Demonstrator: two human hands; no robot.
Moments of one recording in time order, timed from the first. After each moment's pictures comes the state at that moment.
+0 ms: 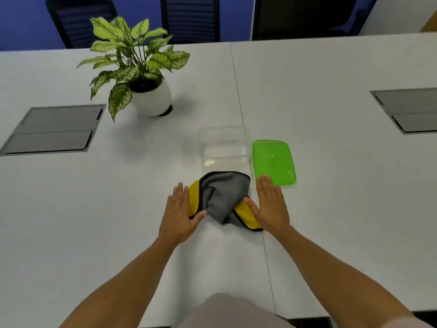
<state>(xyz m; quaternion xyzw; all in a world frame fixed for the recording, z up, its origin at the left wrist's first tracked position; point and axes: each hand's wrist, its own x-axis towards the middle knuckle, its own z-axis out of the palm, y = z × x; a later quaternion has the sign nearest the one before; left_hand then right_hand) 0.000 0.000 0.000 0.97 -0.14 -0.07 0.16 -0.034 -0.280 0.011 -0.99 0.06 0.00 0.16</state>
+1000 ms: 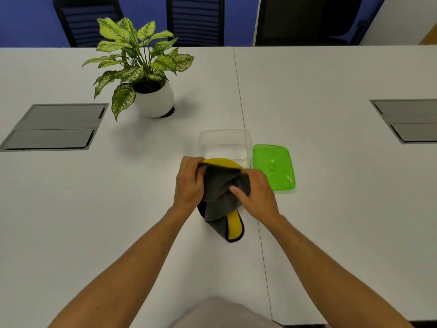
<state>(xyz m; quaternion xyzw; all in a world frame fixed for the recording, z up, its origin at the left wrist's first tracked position) 0.038 -0.062 0.113 0.86 -0.12 0.17 0.47 -0.007 -0.251 0.076 -0.93 0.01 -0.11 0.35</state>
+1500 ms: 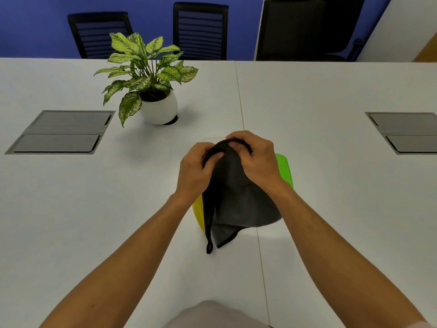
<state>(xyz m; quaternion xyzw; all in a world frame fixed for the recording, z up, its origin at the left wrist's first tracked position) 0.044 -0.077 0.163 0.83 -0.18 0.18 0.50 0.021 -0.233 0.211 -0.85 -0.11 -0.23 0.46</state>
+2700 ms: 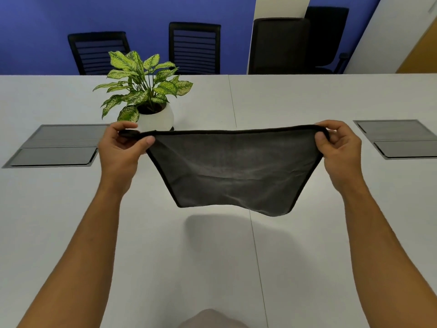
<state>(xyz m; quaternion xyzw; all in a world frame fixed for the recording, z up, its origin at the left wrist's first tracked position) 0.052 0.031 0.241 0.70 -0.06 0.17 0.69 -0.021 -0.371 0.248 -0.75 0.03 -0.28 0.60</state>
